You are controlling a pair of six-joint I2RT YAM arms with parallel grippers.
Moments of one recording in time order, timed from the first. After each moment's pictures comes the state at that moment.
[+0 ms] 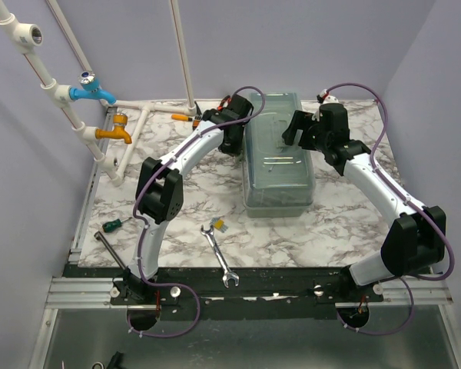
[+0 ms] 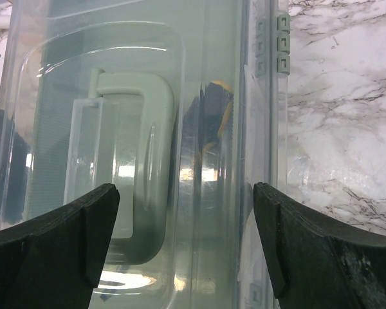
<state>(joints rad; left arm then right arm) -0.57 2.18 2.03 -0.91 -0.10 -0.35 0.31 1.49 1.23 -0.25 0.01 0.38</state>
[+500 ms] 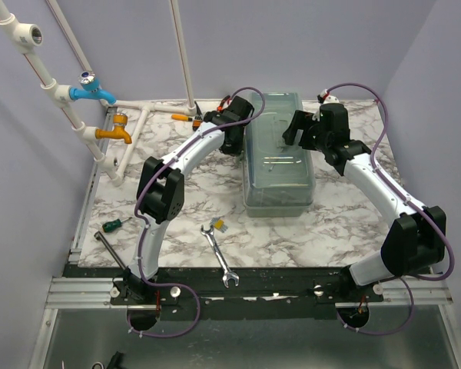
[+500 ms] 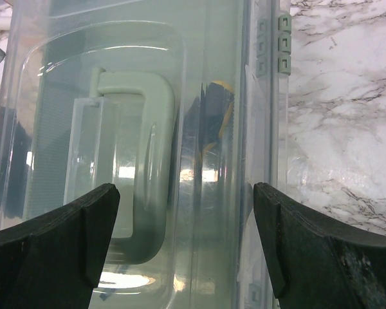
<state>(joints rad) -0.58 2.19 2.02 -0.87 -0.12 -0.39 0.31 1.49 1.22 -0.25 0.01 0.38</state>
